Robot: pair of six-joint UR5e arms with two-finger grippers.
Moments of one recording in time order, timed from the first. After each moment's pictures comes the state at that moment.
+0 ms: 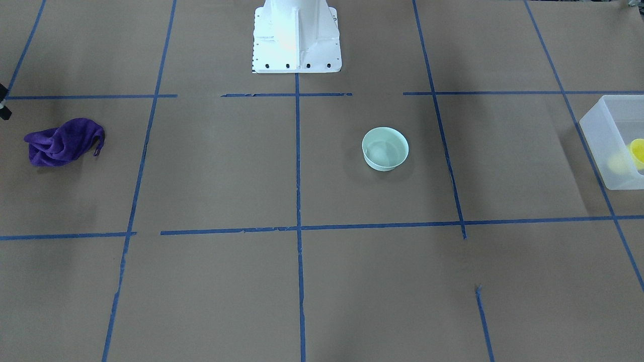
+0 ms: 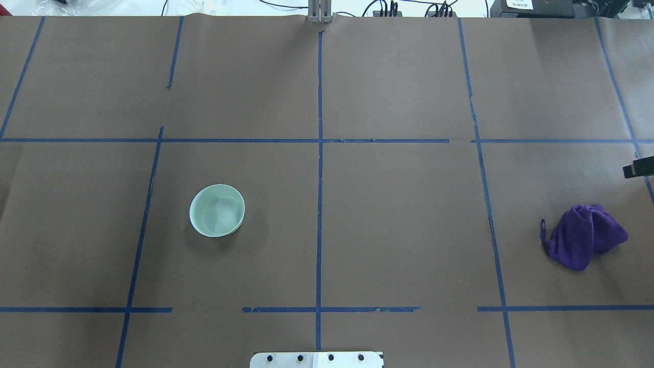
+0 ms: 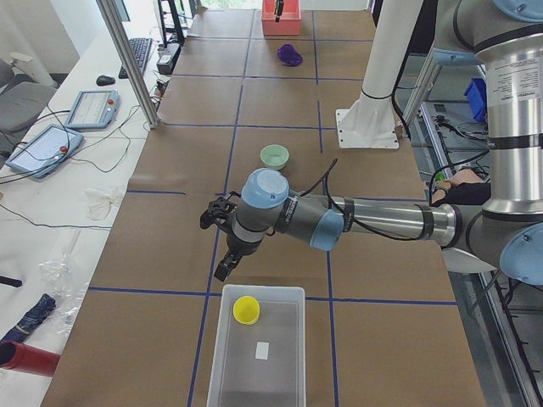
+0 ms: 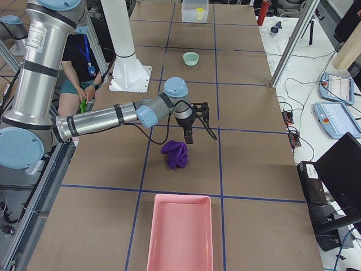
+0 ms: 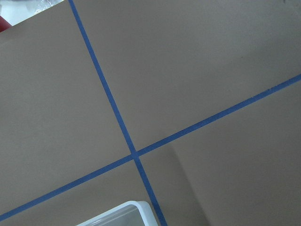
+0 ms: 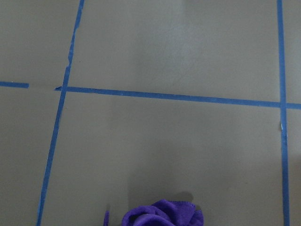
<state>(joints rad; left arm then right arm) -1.60 -1.41 -1.82 -1.84 -2.25 0.23 1.13 -1.85 2.09 -1.19 2.16 0.63</state>
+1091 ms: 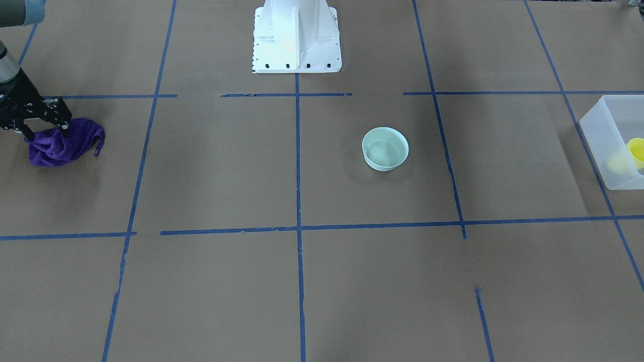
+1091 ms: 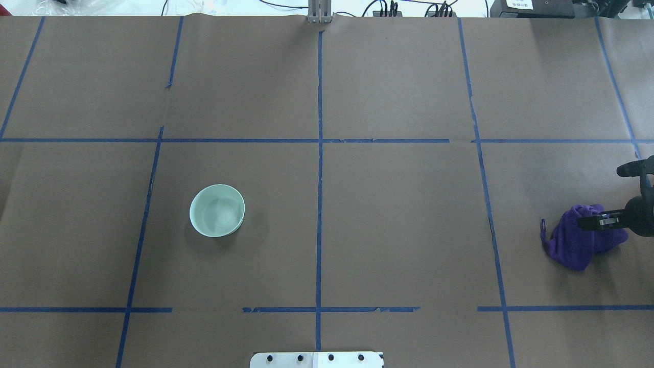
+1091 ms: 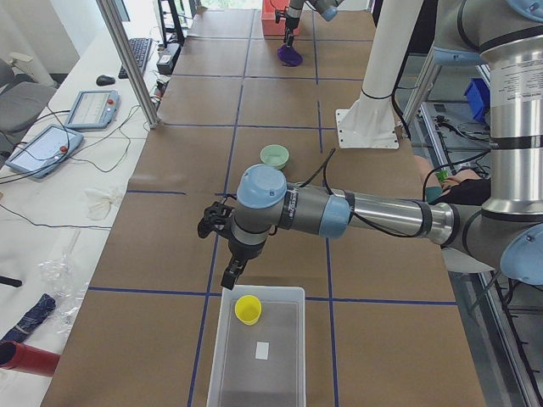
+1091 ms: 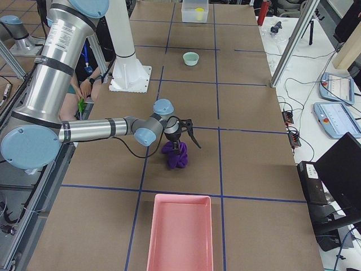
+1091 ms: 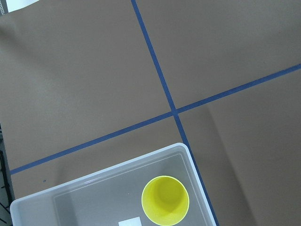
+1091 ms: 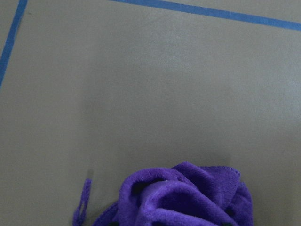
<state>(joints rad) -1.67 -1.43 -1.86 -1.65 -2.28 0.26 0.79 -1.93 1.92 -0.85 1.90 0.85</state>
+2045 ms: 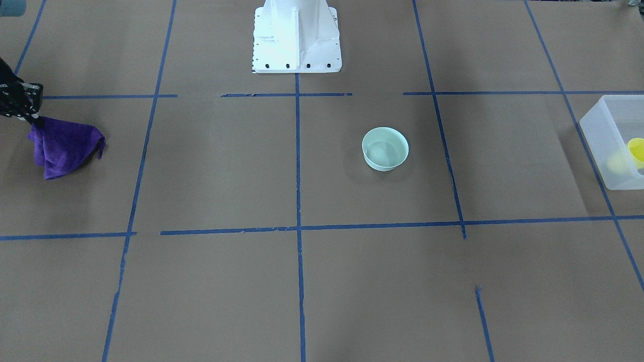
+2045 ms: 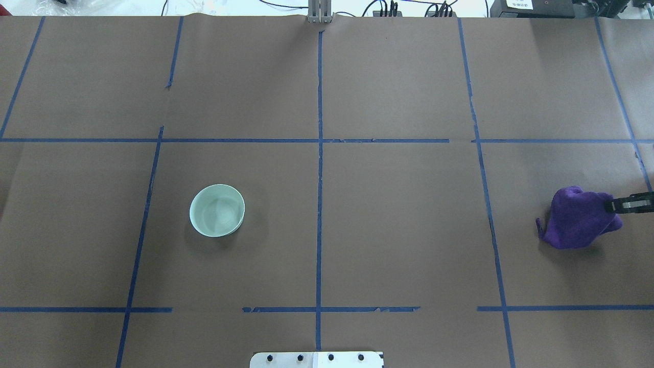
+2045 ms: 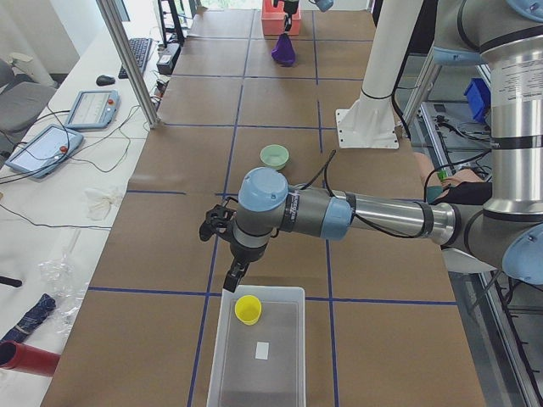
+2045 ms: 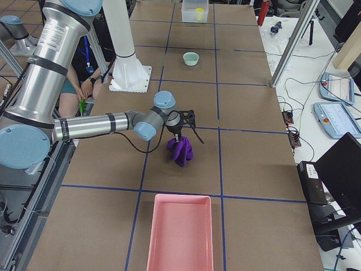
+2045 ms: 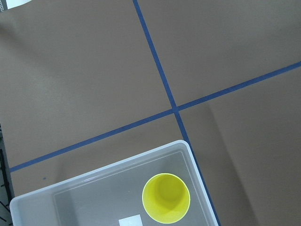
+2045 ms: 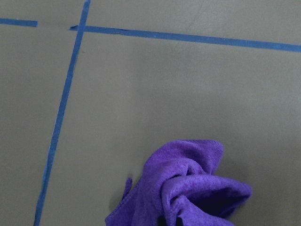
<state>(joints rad) -1.67 -1.42 -1.85 -1.65 -2.27 0.27 1.04 -1.94 2.01 -0.89 2.17 0.72</state>
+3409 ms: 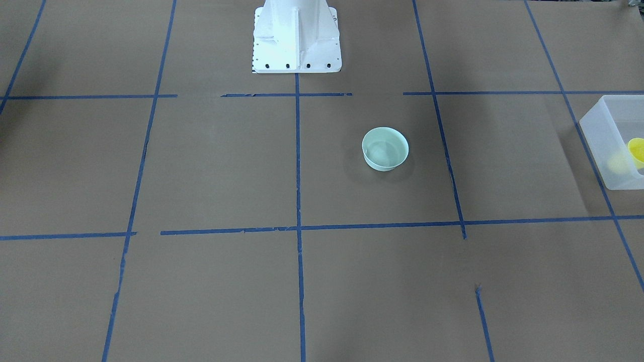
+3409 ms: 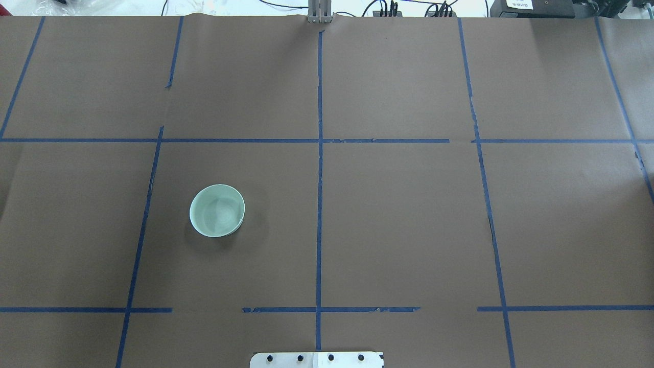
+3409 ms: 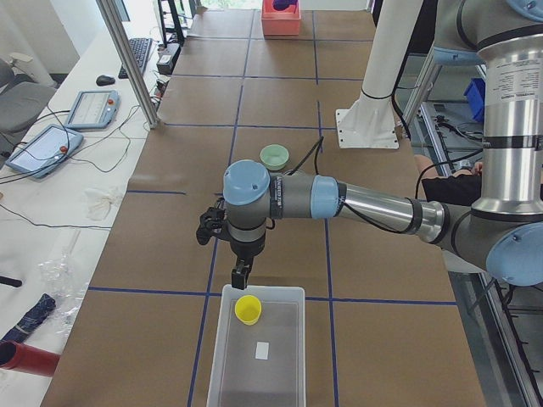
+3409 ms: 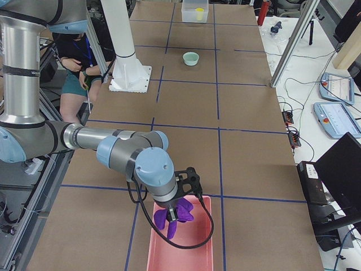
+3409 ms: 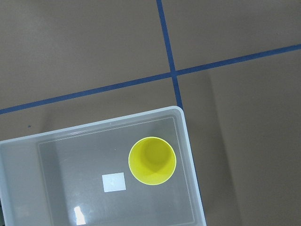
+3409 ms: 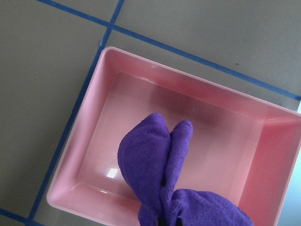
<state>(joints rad) -1.66 -1.49 -1.88 -1.36 -2.28 0.27 1.97 -1.70 1.63 -1.74 2.30 -0.80</state>
